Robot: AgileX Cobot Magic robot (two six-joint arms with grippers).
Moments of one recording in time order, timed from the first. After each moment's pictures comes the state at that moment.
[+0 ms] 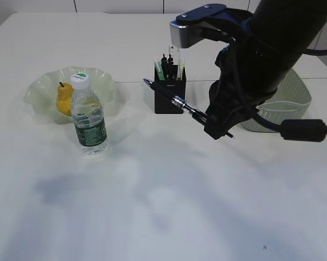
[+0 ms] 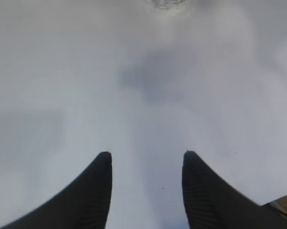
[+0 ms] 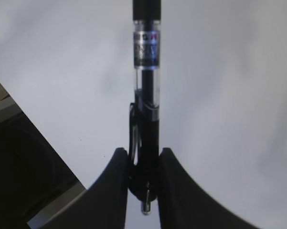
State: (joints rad) left arm -0.09 1.10 -0.78 -0.24 0.85 0.20; right arm 0.50 1.63 -1.45 0.17 1.23 -0.43
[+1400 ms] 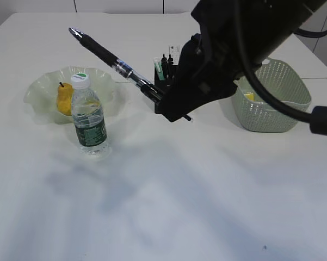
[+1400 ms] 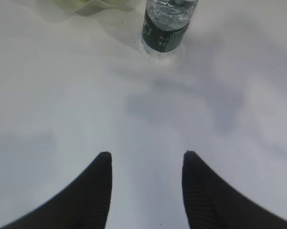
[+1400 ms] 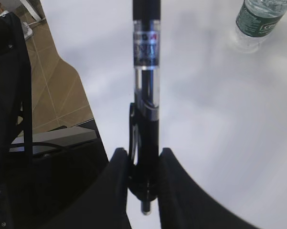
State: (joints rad) left arm -0.09 1.02 -0.78 -0.29 0.77 0.24; right arm 0.54 1.53 -1.49 0.47 1.23 -0.68
